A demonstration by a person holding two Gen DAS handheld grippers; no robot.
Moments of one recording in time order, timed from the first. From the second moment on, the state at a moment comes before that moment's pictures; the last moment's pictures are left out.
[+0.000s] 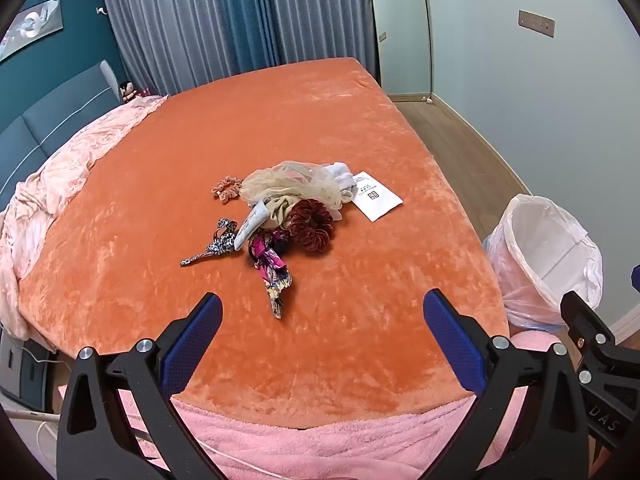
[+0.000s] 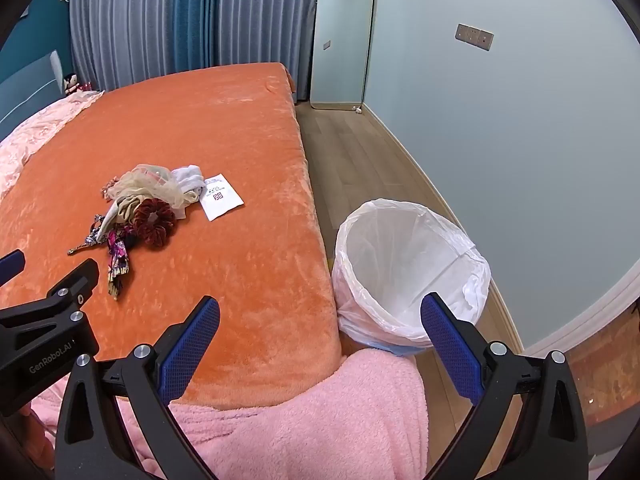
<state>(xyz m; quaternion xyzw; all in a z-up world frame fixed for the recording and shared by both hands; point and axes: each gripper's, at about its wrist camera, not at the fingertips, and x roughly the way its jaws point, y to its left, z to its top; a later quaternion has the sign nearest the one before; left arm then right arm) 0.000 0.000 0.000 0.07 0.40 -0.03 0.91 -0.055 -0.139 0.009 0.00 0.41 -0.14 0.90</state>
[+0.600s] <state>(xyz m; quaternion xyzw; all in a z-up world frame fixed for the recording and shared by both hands) 0.000 -0.006 0.001 0.07 0.40 -0.03 0.91 -0.054 -0.141 0.014 0.00 0.41 -0.14 0.90</state>
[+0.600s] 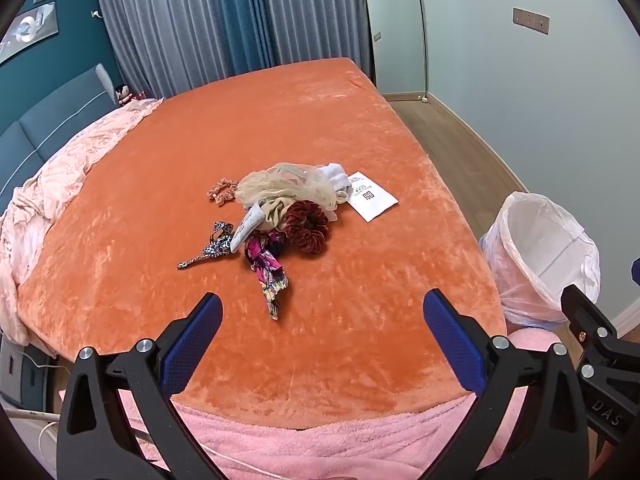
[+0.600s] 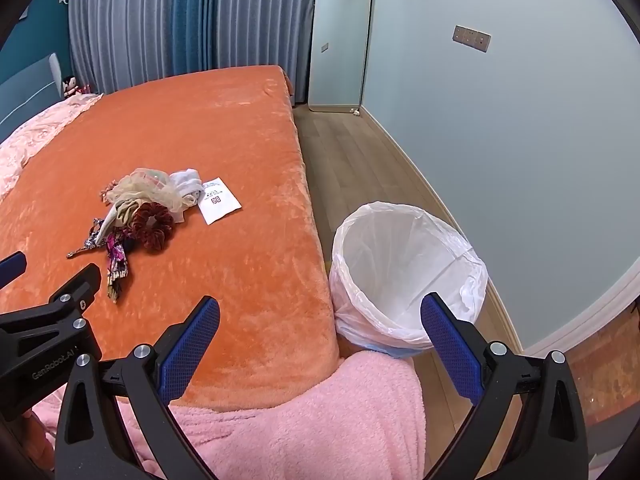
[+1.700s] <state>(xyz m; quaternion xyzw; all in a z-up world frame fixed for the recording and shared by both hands) 0.001 -0.011 0.006 0.07 0.39 -0.04 0.92 -0.052 -0.142 0.013 0.01 0.41 -0.14 0.90</state>
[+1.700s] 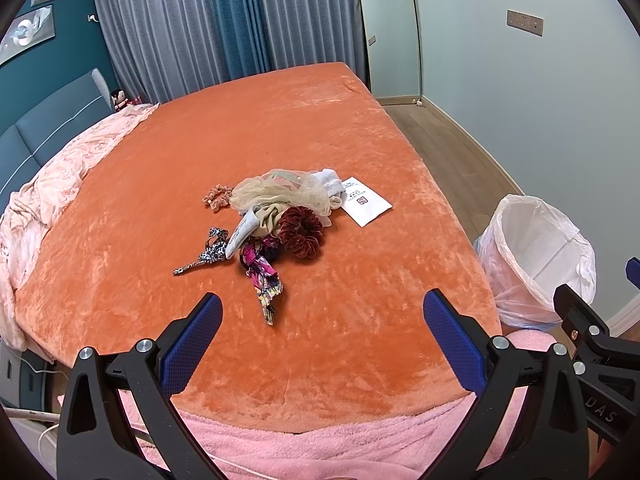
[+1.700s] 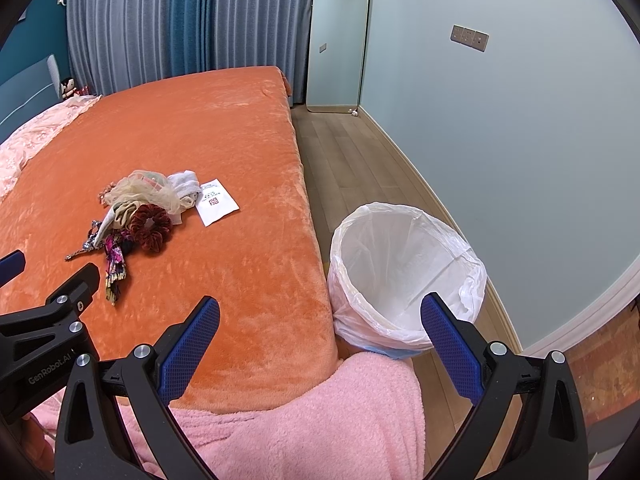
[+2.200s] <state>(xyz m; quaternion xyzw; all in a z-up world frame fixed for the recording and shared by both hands) 0.006 -0.014 0.002 0.08 0.39 -0.04 0.91 -0.041 -0.151 0.017 0.01 0.41 -0.15 0.90</state>
